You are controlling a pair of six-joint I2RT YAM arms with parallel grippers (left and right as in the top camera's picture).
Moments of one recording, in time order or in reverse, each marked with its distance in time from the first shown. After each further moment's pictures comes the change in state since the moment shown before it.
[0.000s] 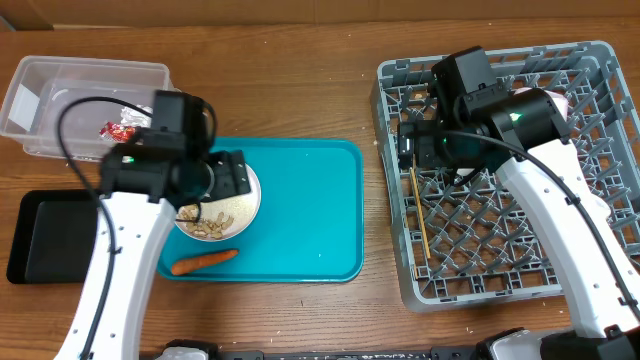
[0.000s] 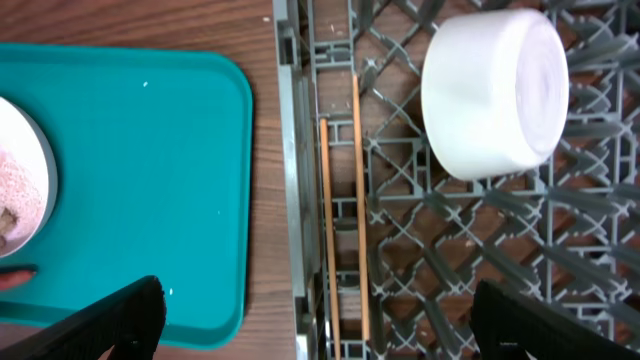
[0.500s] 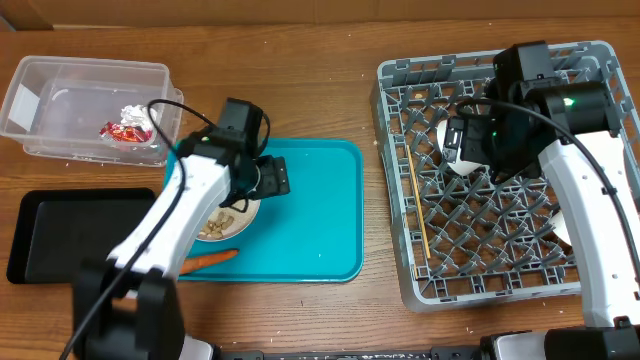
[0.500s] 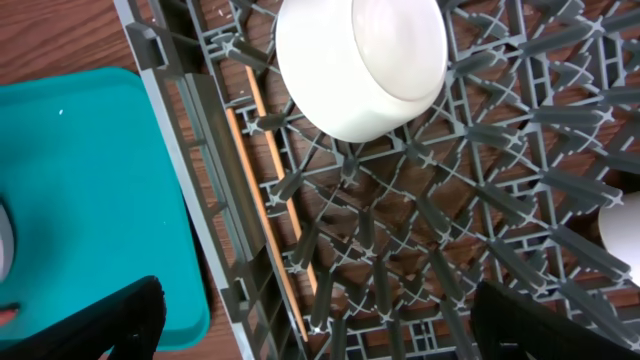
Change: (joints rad) left arm -0.111 0.306 -0.118 0.298 0.041 -0.105; right arm -0.211 0.000 -0.001 -0.090 -0.043 -0.001
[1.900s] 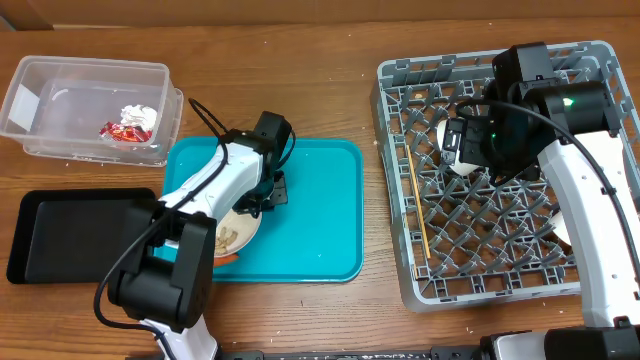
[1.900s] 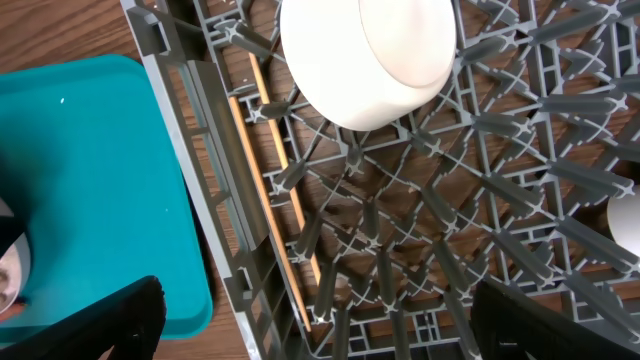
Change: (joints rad) left arm -0.074 0.202 0.028 -0.056 -0.197 -0.045; right arm 0.000 0.000 0.000 -0.017 -0.011 0.000
